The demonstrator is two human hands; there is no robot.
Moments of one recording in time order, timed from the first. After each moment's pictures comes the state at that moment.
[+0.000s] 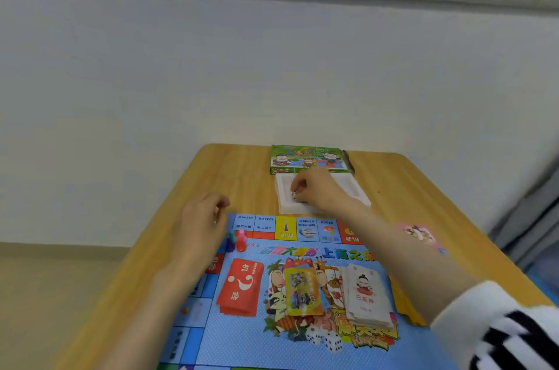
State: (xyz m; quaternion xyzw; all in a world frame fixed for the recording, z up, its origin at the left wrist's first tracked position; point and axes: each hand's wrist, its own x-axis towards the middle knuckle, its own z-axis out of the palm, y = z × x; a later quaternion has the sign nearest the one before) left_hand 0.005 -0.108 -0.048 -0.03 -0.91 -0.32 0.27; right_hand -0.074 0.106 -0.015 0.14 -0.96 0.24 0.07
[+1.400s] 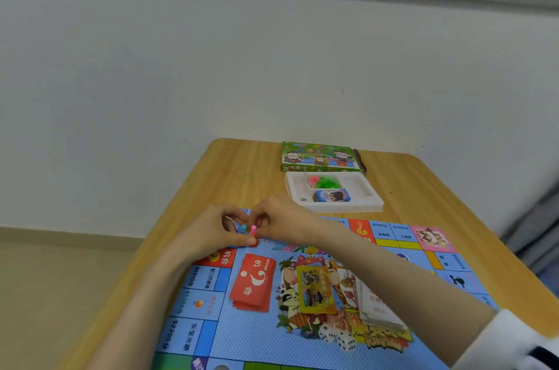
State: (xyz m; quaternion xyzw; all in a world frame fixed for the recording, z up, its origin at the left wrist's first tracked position) left_hand 0.000 -0.136 -0.042 -0.07 -0.90 -0.42 -0.06; right_hand -0.029 0.033 -0.027 0.32 -0.92 0.20 -0.06
